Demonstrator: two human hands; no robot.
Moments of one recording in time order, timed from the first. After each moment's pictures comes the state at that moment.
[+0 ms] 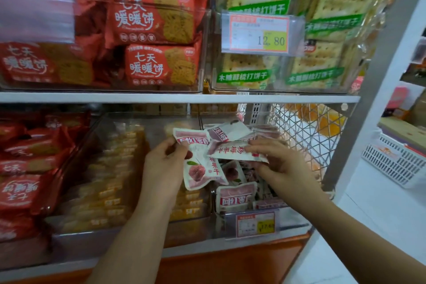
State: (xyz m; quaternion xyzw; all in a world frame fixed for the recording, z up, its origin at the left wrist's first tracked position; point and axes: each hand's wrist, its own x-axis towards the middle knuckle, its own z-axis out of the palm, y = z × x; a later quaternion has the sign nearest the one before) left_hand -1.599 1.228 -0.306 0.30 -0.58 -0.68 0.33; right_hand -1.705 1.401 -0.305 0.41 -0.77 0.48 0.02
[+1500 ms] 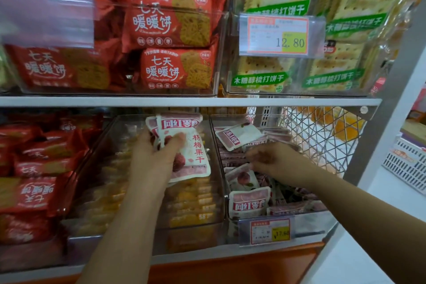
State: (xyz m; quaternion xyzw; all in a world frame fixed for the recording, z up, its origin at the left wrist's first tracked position) left_hand -1.580 1.200 -0.293 0.26 -0.59 -0.65 0.40; right_hand -1.745 1.365 -0.294 0.43 -0.86 0.26 -0.09
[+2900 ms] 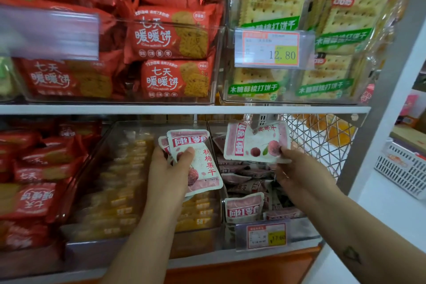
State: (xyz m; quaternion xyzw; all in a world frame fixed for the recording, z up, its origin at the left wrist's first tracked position) left_hand -1.598 1.213 -0.315 0.29 -0.58 -0.67 0.37; right_hand -1.713 1.379 -0.288 -0.03 -0.51 0.84 -0.19
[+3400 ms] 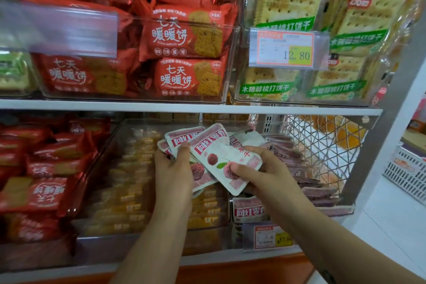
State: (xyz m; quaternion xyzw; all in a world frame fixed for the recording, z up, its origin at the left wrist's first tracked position) left_hand -1.599 1.213 -0.313 0.33 -0.47 -0.72 0.37; right_hand -1.666 1.349 -0.295 0.21 -0.66 0.68 -0.24
